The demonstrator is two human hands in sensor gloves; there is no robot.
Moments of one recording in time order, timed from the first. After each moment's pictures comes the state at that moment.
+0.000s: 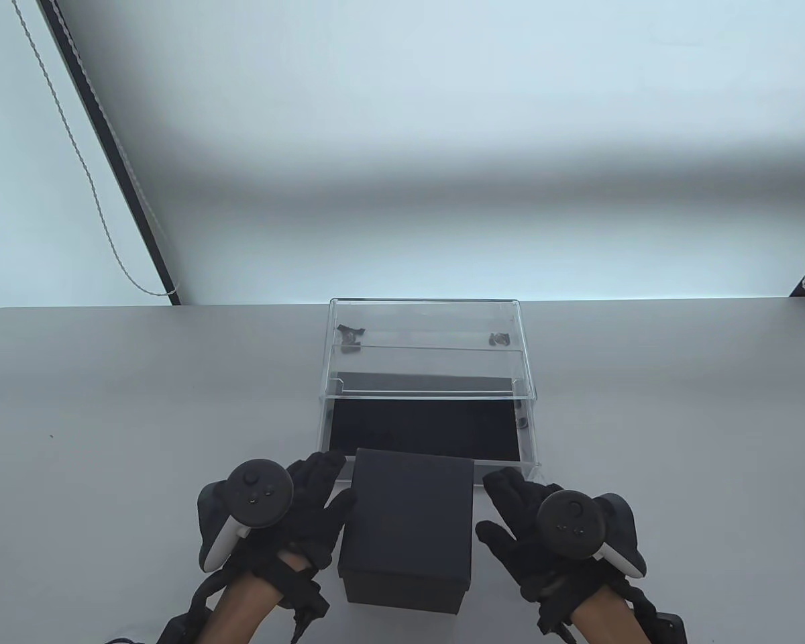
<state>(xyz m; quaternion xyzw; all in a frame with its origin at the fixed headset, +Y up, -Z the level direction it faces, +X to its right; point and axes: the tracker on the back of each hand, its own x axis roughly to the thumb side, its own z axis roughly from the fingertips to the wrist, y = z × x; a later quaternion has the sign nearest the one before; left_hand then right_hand) -0.180 -0.696 -0.283 -0.08 -0.10 0.39 0.91 0.169 -0.705 -0.273 0.20 0.04 0.94 0.27</state>
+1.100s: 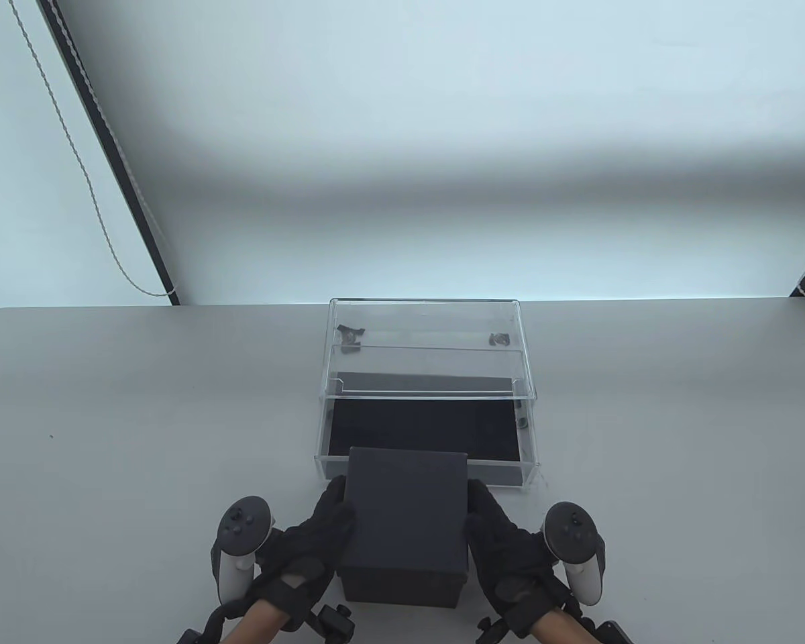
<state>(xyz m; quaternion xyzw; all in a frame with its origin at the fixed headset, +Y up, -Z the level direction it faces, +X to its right) -0.171 -0.770 -0.270 -0.14 -0.05 0.67 0.73 0.146 -0.777 -0.270 0.13 0.09 0.76 0.63</state>
